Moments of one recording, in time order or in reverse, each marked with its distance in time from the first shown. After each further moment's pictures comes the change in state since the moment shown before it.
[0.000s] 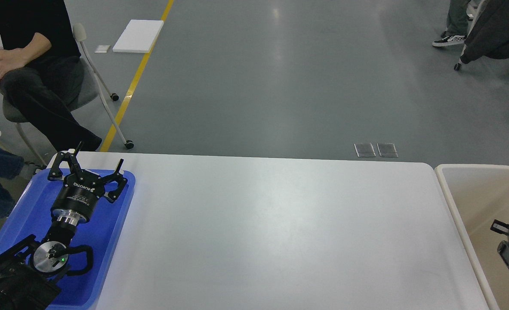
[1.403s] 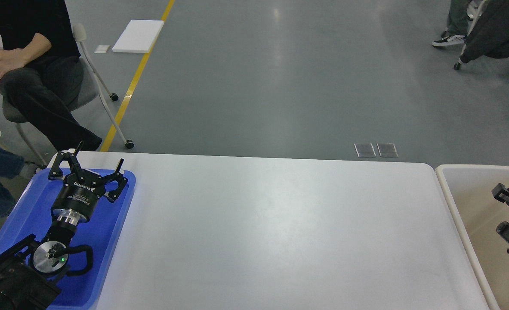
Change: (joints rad) left arm 0.000 0.000 0.000 0.000 0.000 0.000 0.001; right arm 0.116 -0.118 0.083 0.234 0.152 -0.258 0.012
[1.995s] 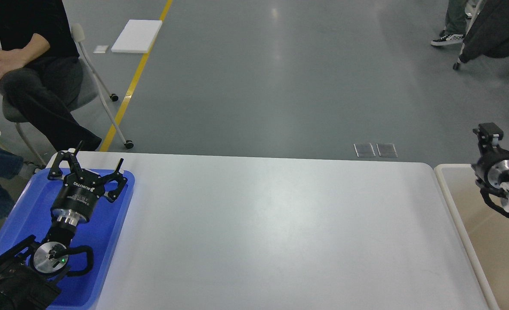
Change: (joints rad) left arm 0.000 0.000 0.000 0.000 0.000 0.000 -0.001; right arm -0.025 -0.108 0.858 0.375 0.105 0.074 0.171
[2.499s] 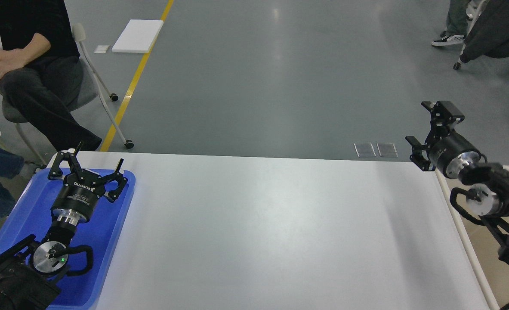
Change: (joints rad) left arm -0.001 0.000 0.000 0.000 0.000 0.000 0.000; right arm -0.134 0.129 0.271 0.166 0.029 0.272 0.178
